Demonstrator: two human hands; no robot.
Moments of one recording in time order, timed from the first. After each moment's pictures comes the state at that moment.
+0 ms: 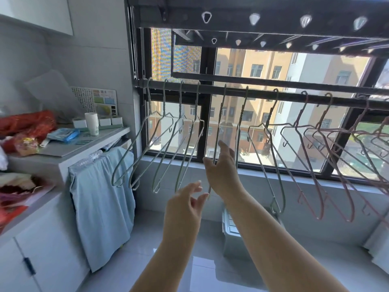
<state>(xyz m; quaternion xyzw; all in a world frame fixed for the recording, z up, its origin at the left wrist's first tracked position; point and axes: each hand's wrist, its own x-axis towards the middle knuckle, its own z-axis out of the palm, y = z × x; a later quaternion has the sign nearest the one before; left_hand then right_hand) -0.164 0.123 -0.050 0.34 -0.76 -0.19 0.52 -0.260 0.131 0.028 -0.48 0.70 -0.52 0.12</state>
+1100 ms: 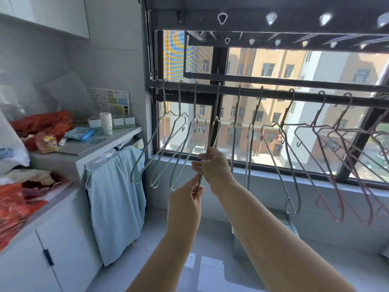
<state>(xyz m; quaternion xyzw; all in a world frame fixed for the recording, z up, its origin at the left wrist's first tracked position) -0.151 0.100 -0.049 0.38 -0.72 -0.21 0.54 -0.234 0.087 0.024 -0.39 0.61 -0.60 0.34</state>
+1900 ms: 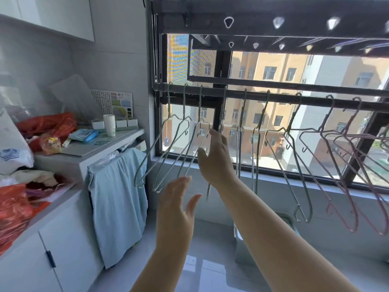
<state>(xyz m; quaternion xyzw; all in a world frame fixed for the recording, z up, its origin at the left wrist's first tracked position) -0.121 0.104 -0.056 0.36 -0.71 -0.08 0.60 -0.216 0.097 0.048 -0.55 0.67 -0.49 0.08</state>
